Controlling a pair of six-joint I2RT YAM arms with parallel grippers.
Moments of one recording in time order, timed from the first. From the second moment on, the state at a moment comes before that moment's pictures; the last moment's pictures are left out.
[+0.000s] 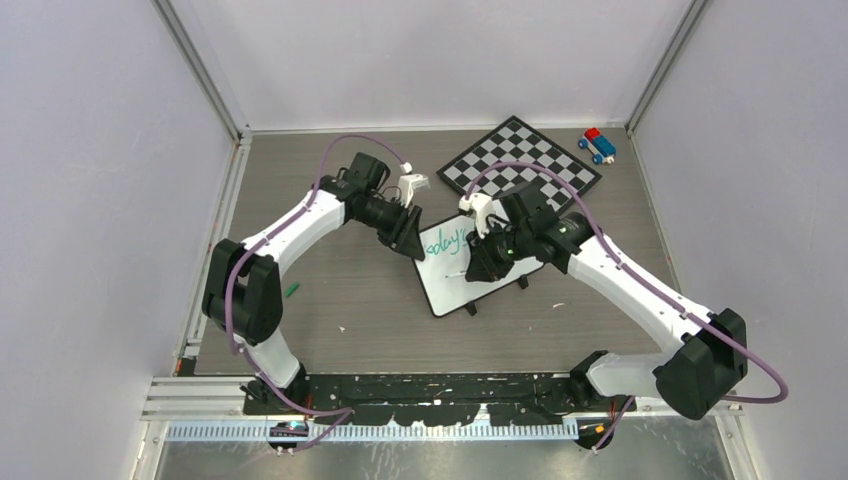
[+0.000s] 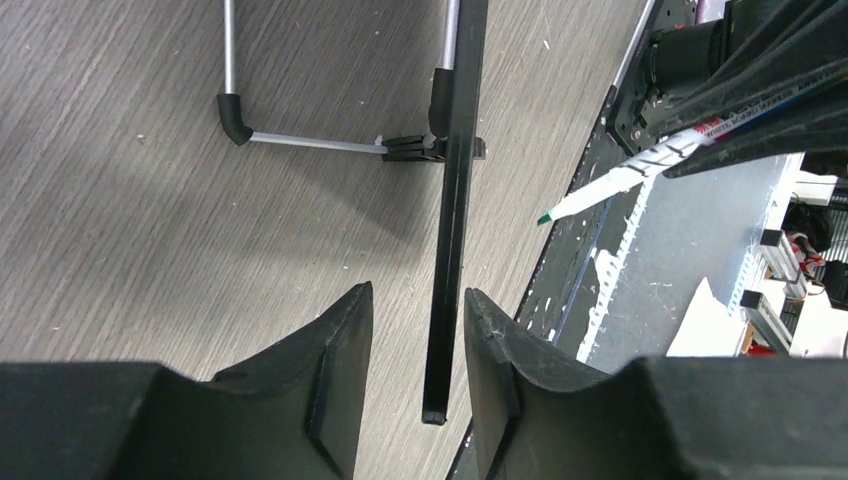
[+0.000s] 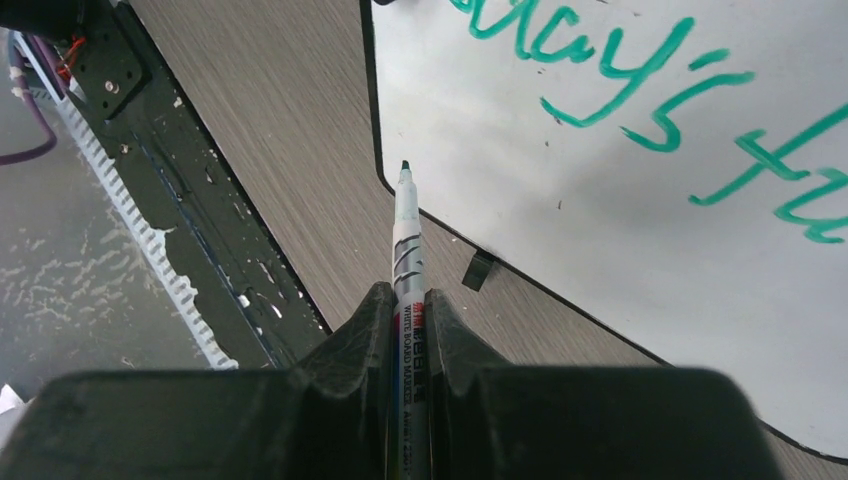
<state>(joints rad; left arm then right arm) -0.46 1.70 1.34 -0.71 0.82 0.13 0.58 1.26 1.09 -0.72 -0.48 -0.09</state>
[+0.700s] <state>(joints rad) -0.47 1.73 1.34 -0.71 0.87 0.13 0.77 1.26 1.03 -0.60 -0.28 -0.05</state>
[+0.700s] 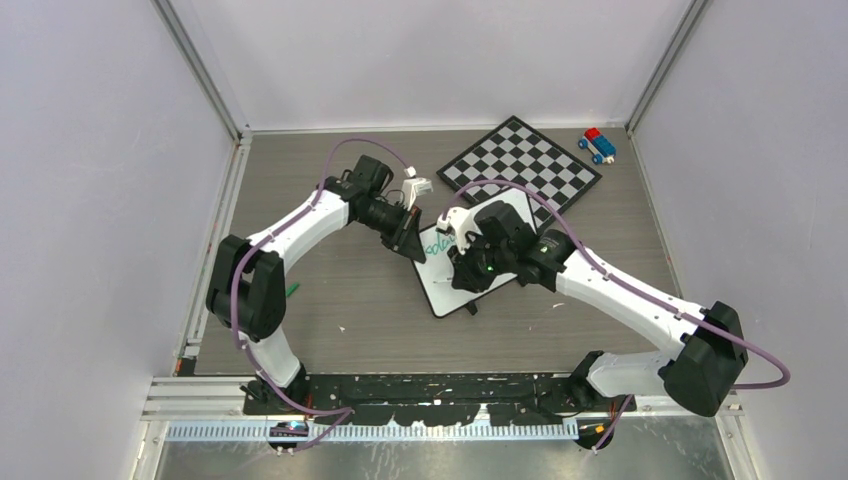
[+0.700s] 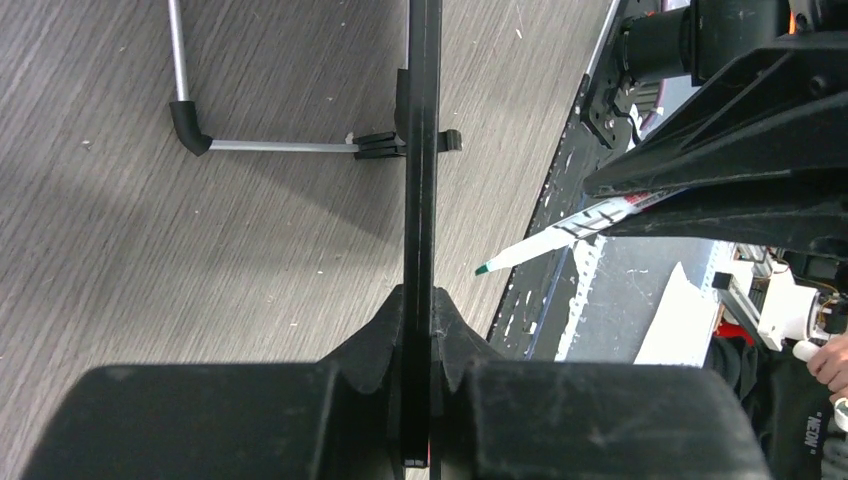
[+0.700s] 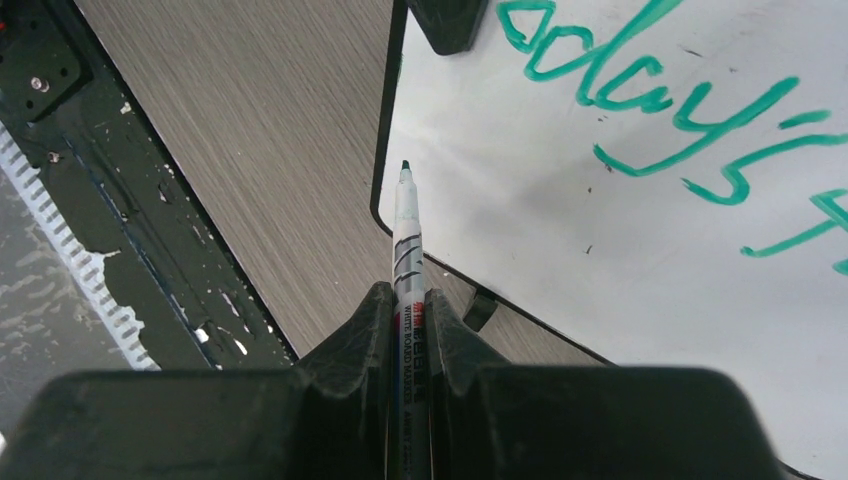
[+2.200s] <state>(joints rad) -0.47 1.73 1.34 -0.71 0.87 0.13 0.88 1.35 1.02 -0.57 -0.12 -0.09</state>
